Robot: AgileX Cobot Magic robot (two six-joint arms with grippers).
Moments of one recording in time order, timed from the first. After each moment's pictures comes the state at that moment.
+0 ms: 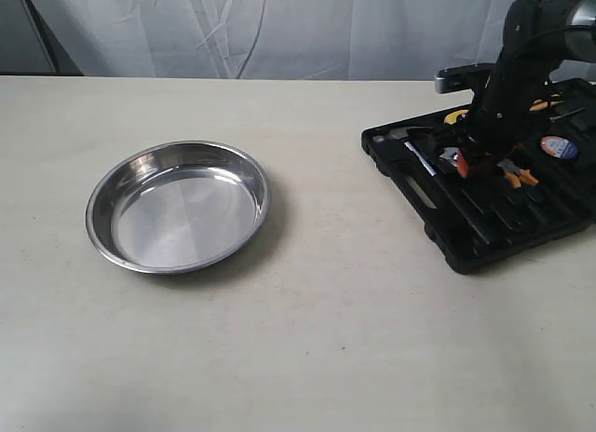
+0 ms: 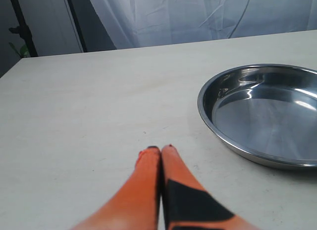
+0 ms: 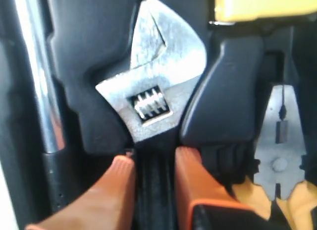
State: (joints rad) left arm 0.01 0.00 0.00 0.34 0.35 -0.28; right arm 0.07 2.29 -1.72 0.06 1.01 -0.24
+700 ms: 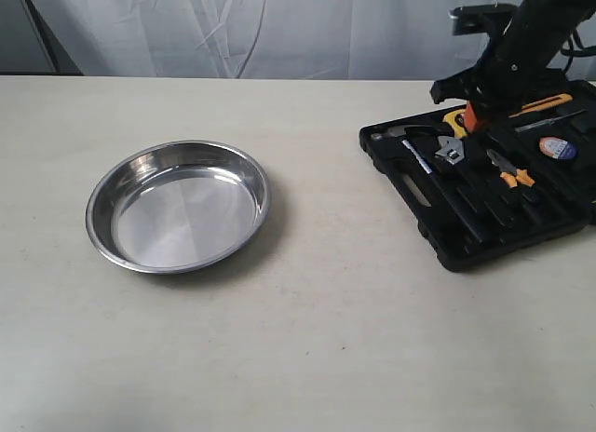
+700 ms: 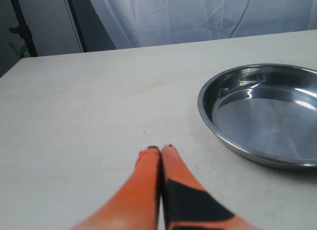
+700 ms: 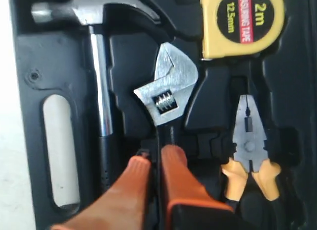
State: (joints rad) left arm 0.01 0.00 0.00 0.34 0.35 -0.28; right arm 0.07 2.13 -1.70 0.13 0.99 -0.23
